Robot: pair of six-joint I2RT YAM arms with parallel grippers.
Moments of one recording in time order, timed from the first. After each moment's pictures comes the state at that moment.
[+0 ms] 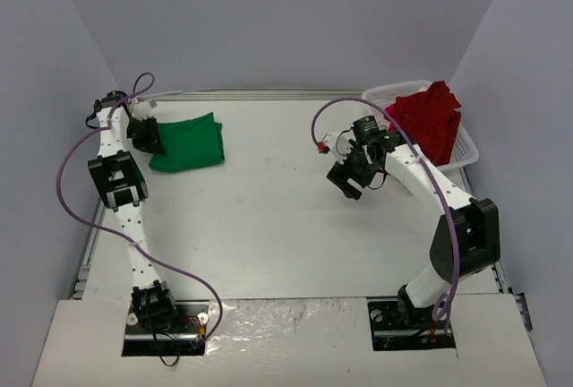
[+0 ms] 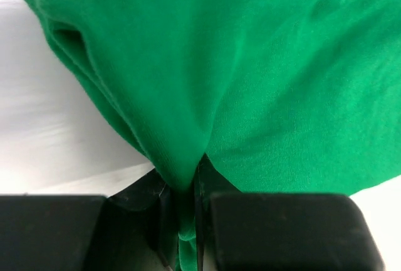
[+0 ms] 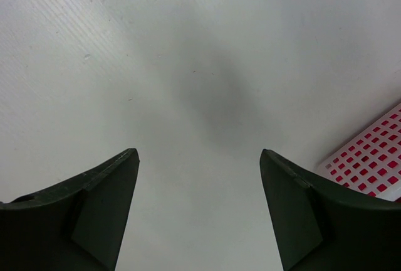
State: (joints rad) left arm 0.31 2.65 2.57 -1.25 0.50 0.18; right arm 0.36 1.58 1.27 -0.87 -0.17 -0.65
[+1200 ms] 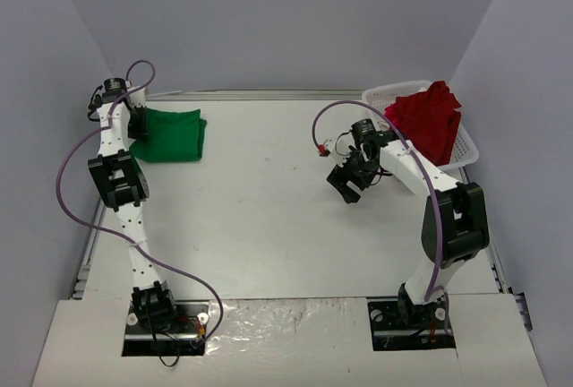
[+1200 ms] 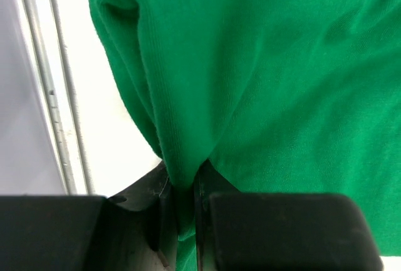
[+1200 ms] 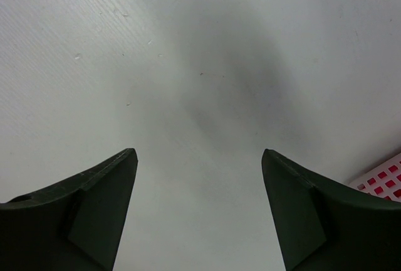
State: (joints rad) left arm 0.30 2.60 2.55 -1.04 0.15 0.24; right arm 0.31 1.70 1.27 -0.86 -0.21 -0.65
